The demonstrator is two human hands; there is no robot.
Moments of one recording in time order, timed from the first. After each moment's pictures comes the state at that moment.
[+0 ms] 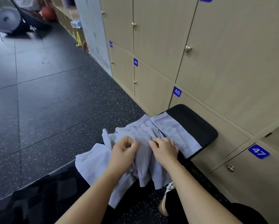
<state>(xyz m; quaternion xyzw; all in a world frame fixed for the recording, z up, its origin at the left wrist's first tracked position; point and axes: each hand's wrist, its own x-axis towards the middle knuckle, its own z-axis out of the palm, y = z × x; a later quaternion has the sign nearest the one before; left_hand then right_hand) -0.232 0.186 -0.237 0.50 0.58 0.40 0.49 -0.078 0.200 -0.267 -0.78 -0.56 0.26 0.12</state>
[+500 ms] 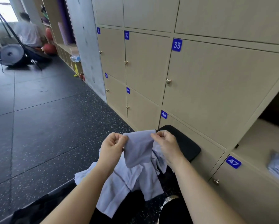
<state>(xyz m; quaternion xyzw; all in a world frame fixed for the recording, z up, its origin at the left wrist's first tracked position) -0.245 0.189 -0.158 0.49 0.50 0.51 0.49 -0.059 0.174 -0.149 -0.61 -0.41 0.43 0.53</state>
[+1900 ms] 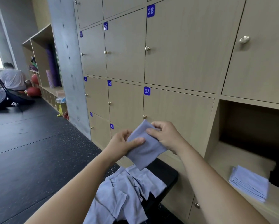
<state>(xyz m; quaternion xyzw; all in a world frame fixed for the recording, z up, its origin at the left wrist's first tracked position) -0.195 0.157 -0.010 0.69 0.34 0.38 0.51 -0.017 0.103 0.026 -0.56 -0.61 0.27 0.49</state>
